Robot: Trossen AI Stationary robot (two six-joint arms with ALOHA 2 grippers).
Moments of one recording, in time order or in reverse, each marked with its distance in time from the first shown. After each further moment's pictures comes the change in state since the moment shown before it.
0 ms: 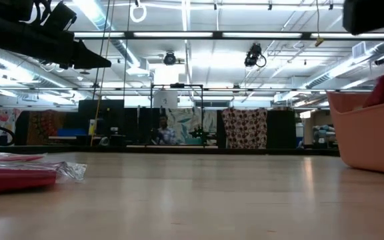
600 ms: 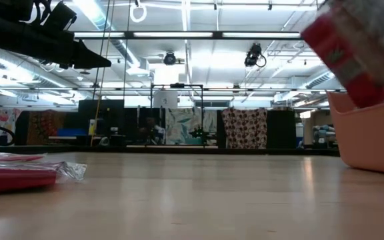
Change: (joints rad) left arm 0.000 0.000 0.000 0.003 0.000 0.000; right arm -0.047 -0.041 0.468 -0.499 0.489 -0.640
